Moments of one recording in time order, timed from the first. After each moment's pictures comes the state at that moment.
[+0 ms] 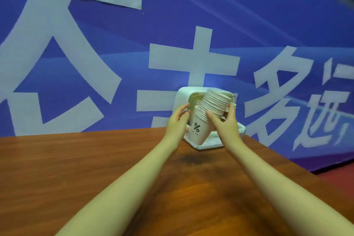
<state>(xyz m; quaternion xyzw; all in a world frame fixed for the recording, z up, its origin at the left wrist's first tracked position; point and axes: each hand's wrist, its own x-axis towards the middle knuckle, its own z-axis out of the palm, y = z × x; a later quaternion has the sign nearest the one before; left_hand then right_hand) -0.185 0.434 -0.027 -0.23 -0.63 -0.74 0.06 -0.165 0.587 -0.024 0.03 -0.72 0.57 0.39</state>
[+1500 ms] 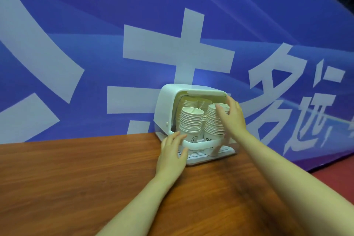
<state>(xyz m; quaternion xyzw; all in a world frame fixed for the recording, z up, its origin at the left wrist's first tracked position) -0.287 0.505 -0.133 -0.28 -0.79 -0.49 0.21 -0.287 0.710 -0.027 -0.09 -0.85 0.33 0.40</state>
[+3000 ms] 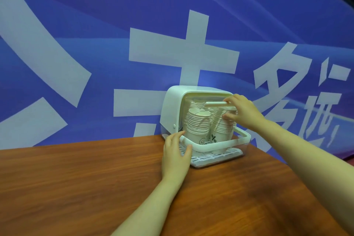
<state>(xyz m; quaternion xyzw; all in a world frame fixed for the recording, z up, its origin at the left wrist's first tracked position) -0.288 0.499 -0.131 -0.21 -0.75 -0.59 0.22 -0.288 0.743 0.006 0.03 -0.95 0.02 0.32</state>
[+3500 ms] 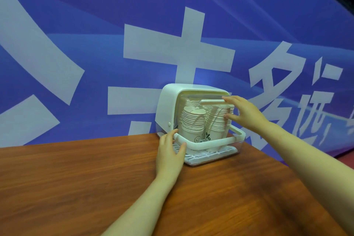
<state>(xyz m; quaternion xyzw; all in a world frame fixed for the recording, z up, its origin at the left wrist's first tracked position) -0.290 0.499 -0.130 -0.19 -0.75 -0.61 0.19 -0.281 0.768 -0.004 0.06 -0.94 0.04 0.32</state>
